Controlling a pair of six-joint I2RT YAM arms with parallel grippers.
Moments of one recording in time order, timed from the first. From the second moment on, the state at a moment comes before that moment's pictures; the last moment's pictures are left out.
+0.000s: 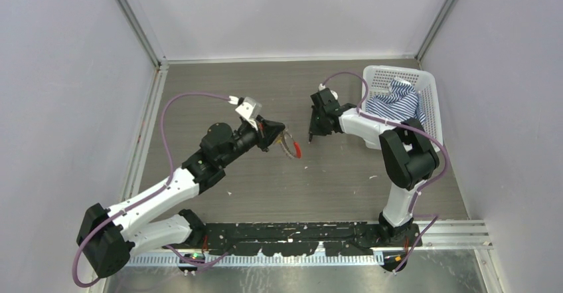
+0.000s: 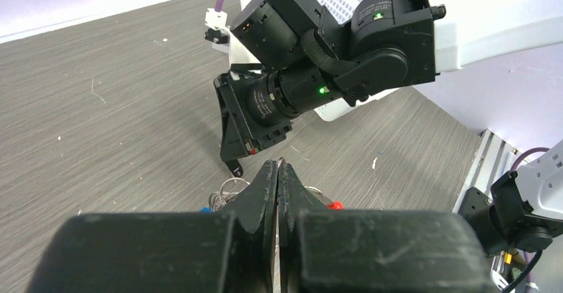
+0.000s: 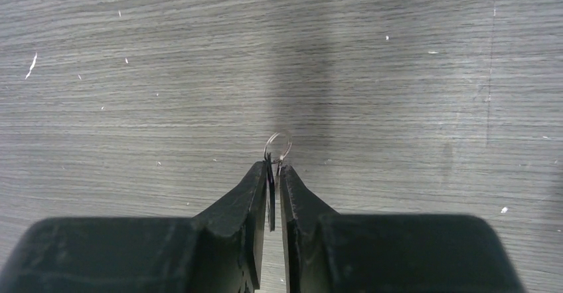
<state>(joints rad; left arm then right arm) -0.77 1.01 0.69 0.32 0.09 -0.27 0.51 1.82 1.17 -0.32 0.08 0.62</state>
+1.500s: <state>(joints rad) -0.46 1.68 0.96 0.15 0.03 -0.45 0.51 1.47 1.21 -0.54 0.17 0.64</state>
